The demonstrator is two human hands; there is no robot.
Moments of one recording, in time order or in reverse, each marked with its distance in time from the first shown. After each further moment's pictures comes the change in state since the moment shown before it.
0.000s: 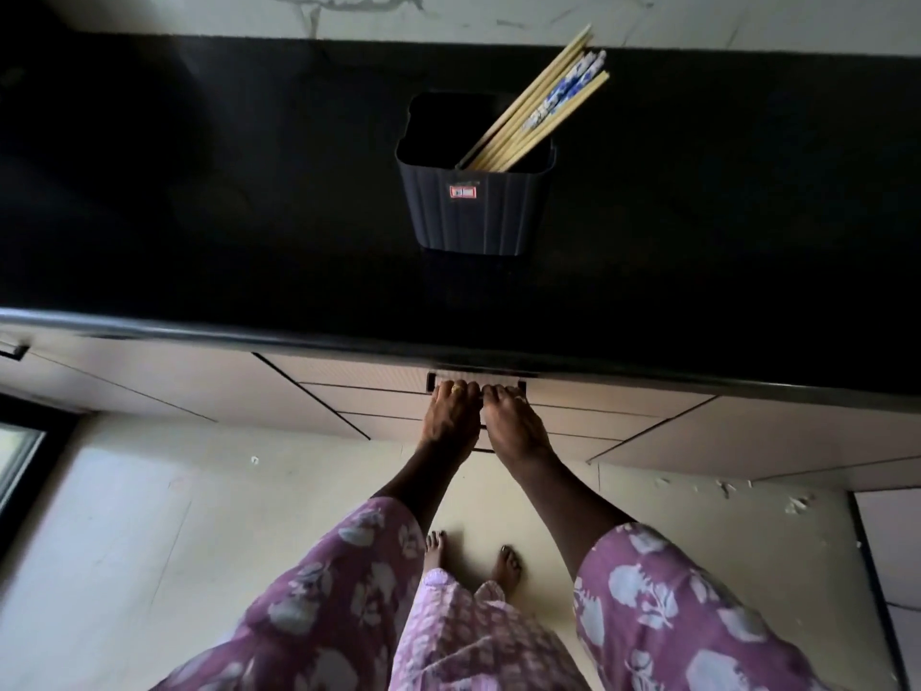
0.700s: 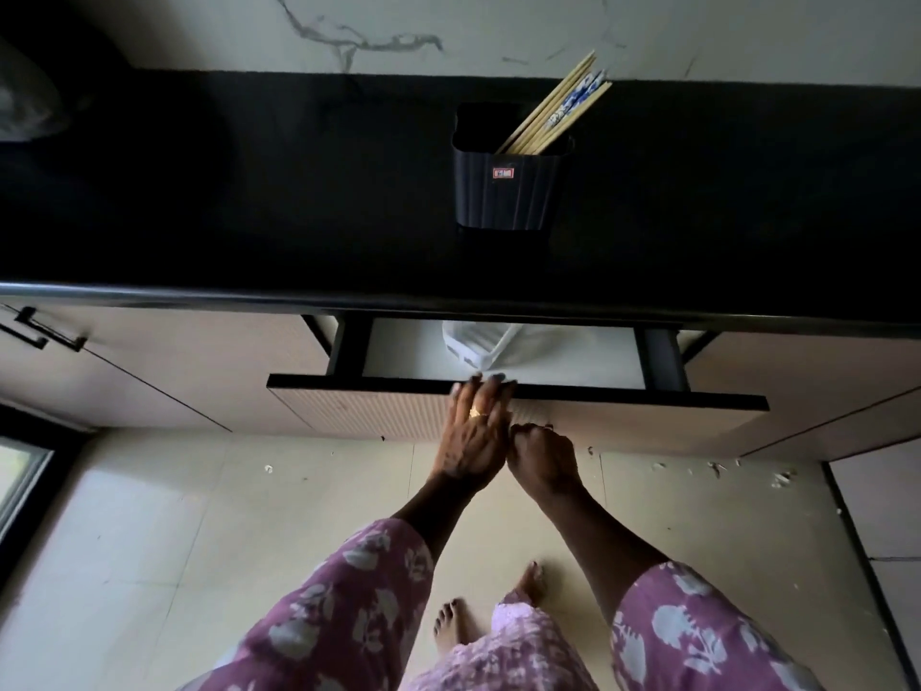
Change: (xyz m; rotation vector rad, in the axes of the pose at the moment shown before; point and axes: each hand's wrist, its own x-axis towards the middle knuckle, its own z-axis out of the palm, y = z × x) left_hand -0.141 -0.004 -0.029 -0.248 0.334 0.183; right_hand -0.127 -0.060 -0.004 0.126 0.006 0.117
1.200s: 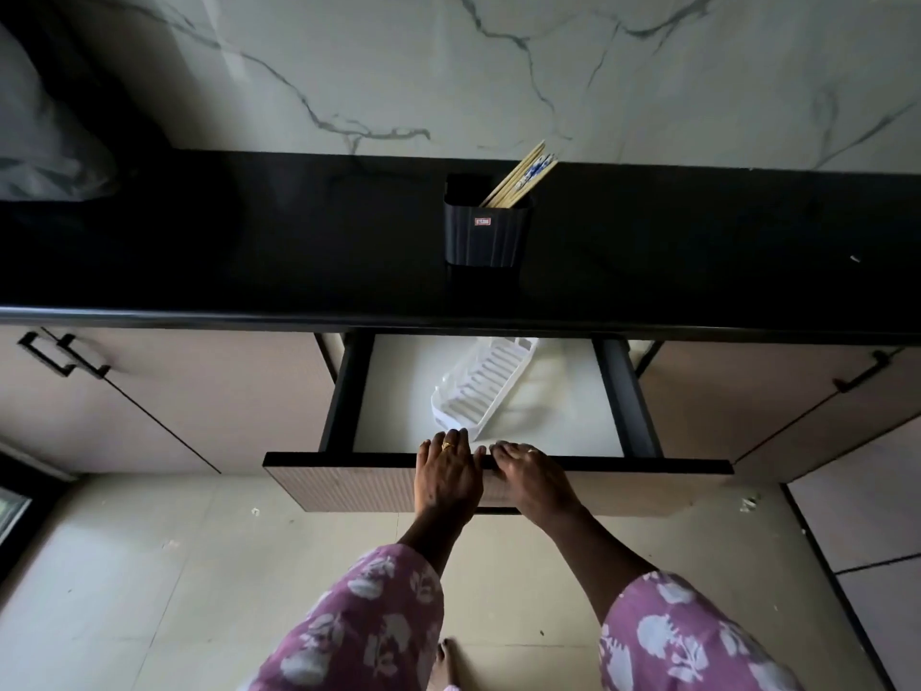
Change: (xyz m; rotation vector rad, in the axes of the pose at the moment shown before) left_hand -0.077 0.012 -0.013 0.133 -0.106 -0.275; right_hand -0.084 -0.014 -0.023 -0.039 0.088 -0.234
